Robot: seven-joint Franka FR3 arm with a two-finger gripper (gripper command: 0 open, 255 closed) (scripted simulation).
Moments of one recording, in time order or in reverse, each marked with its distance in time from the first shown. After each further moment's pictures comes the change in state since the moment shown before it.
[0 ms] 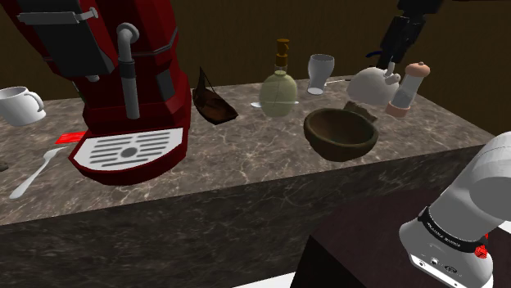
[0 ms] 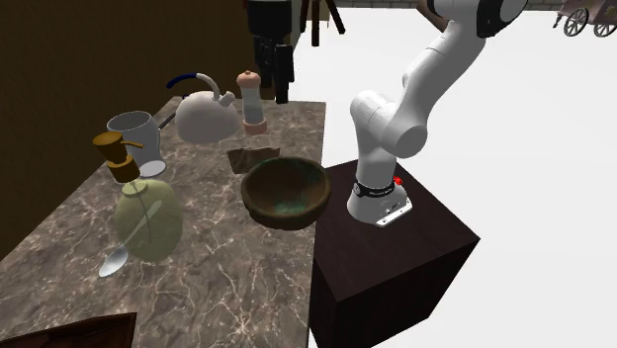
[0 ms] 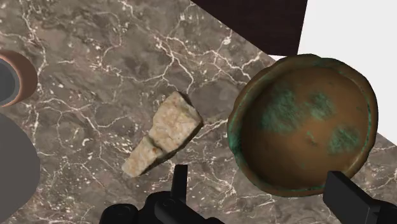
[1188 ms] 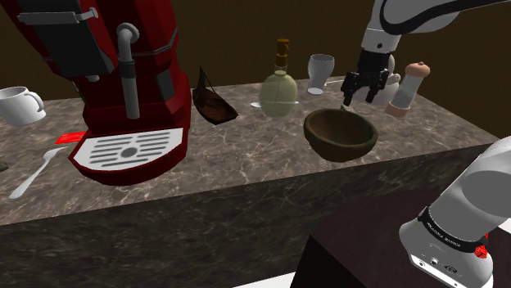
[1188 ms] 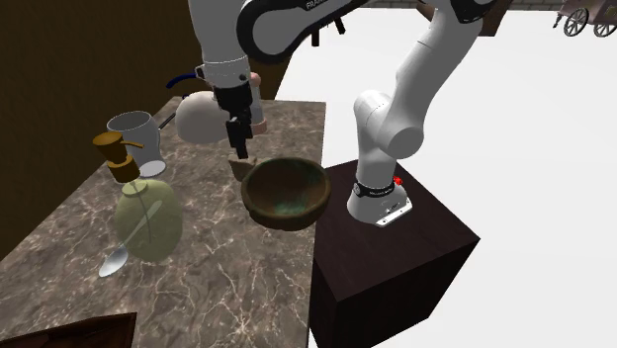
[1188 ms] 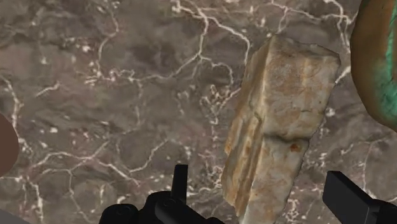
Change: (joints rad) arm -0.137 0.268 -0.041 -0.202 -0.014 0.373 0.185
